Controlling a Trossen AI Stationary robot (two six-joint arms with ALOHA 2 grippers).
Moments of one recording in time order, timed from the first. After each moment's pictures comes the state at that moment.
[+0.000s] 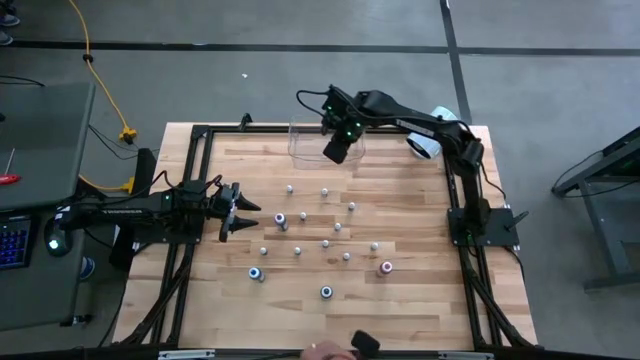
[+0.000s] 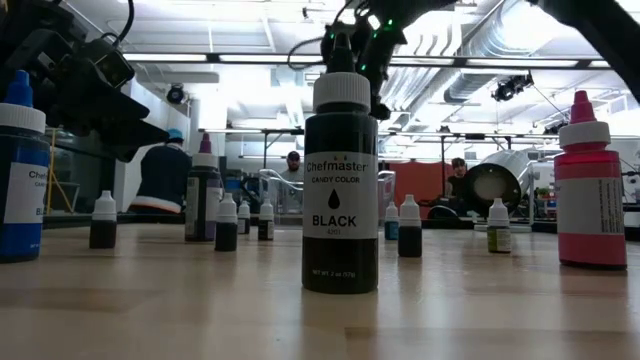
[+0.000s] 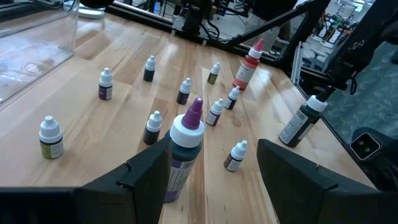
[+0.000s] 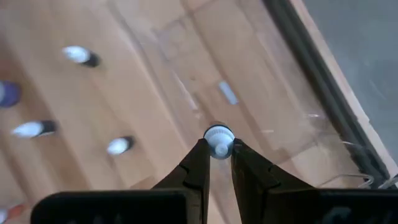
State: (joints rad) left arm 0.12 0.28 0.01 0.05 0.22 -0.26; right arm -0.50 2.05 1.96 -1.08 -0.04 0.05
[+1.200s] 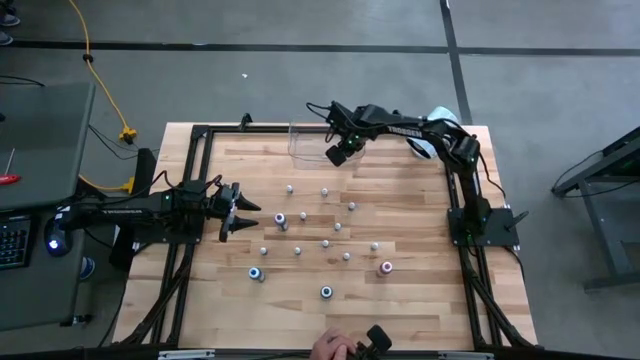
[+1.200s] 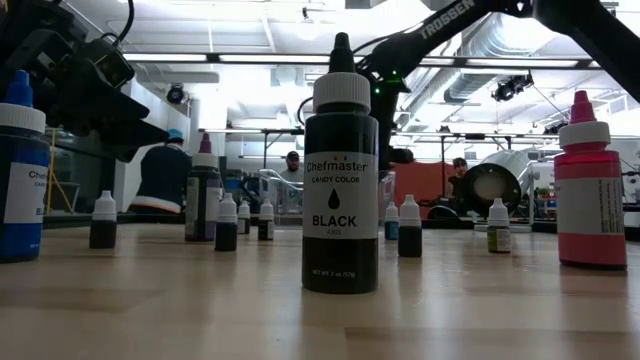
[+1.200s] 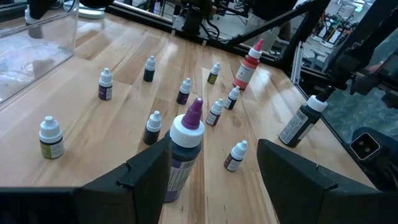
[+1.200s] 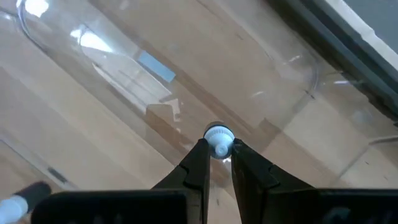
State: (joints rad) left arm 0.12 0.28 0.01 0.05 0.22 -0.26; right arm -0.55 2.09 1.68 -0.86 0.07 0.32
